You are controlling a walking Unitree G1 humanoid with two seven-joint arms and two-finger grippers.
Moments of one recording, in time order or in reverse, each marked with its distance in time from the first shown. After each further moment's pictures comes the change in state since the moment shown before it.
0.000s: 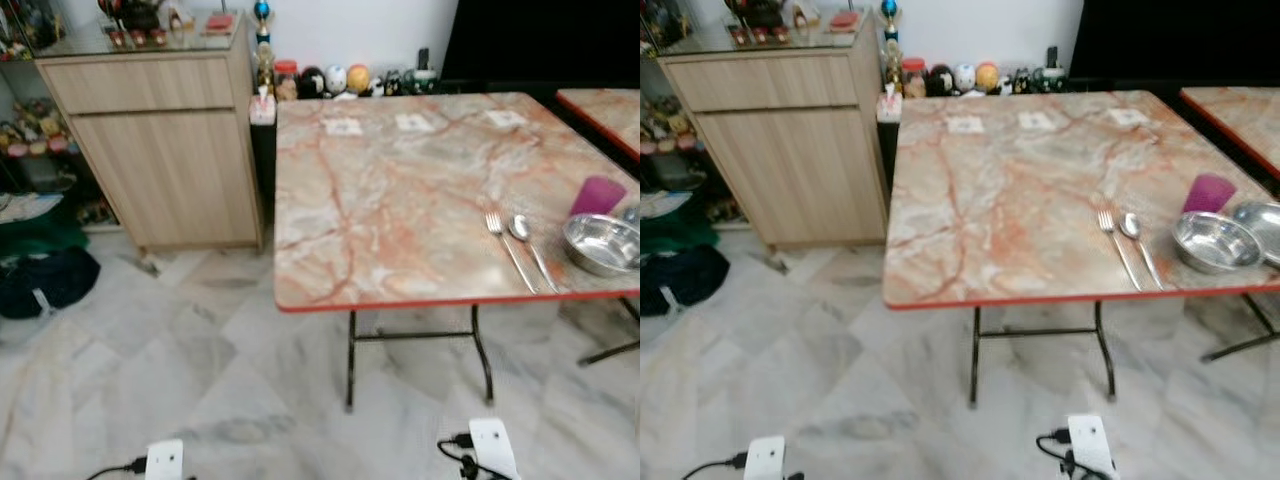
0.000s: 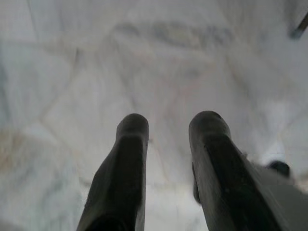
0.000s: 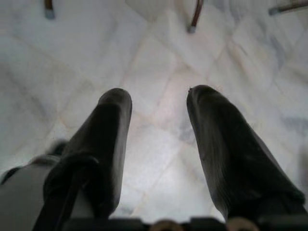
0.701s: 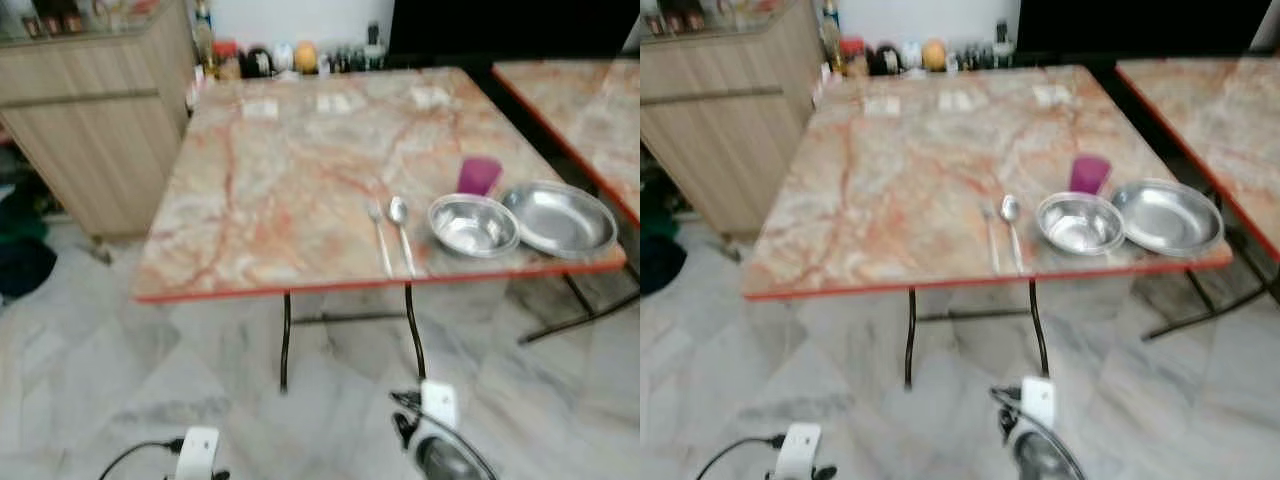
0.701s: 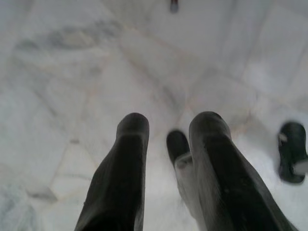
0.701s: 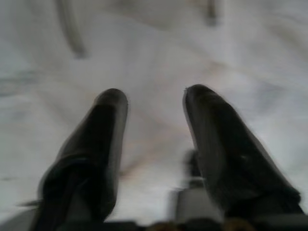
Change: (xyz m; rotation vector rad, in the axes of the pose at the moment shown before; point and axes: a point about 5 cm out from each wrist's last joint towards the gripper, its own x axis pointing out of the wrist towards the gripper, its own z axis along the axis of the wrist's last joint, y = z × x) left arm 0.005 -0.029 0.024 0.187 -0.008 -0.228; right arm 0.001 0.052 0.045 0.325 -0.053 0.182
